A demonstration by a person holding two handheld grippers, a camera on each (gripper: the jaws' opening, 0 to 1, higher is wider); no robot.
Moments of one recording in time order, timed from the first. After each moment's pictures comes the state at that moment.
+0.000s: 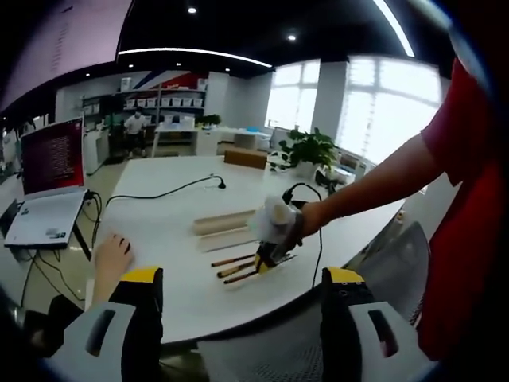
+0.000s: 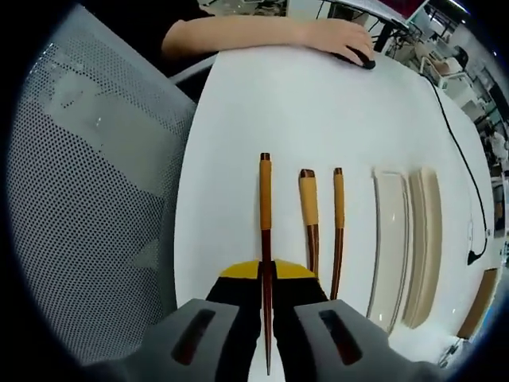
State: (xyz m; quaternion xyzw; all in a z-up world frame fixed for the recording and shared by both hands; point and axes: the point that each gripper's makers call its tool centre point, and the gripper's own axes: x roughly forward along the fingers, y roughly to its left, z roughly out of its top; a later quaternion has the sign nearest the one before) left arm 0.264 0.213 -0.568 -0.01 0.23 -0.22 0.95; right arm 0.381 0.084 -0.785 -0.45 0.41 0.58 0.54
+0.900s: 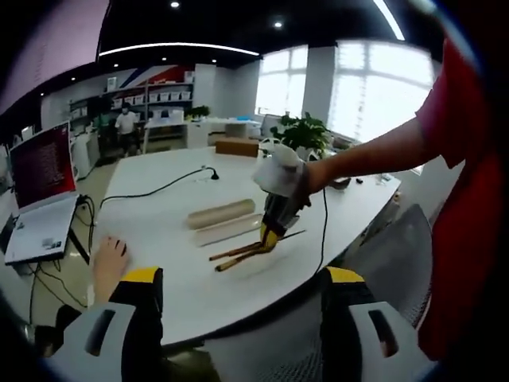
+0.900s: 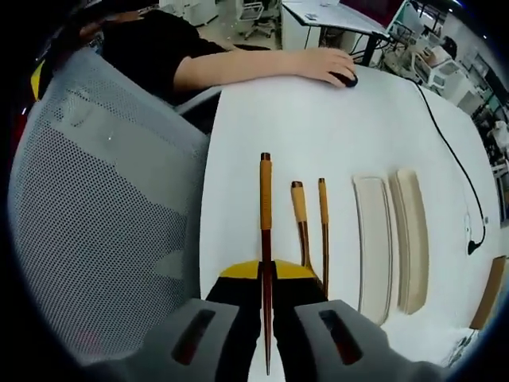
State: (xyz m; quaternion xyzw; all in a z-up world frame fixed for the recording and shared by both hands) left arm 0.267 0.203 -0.585 0.03 0.26 -0.25 0.93; right arm 0.377 0.069 -0.738 -0.40 0.42 0.60 0.55
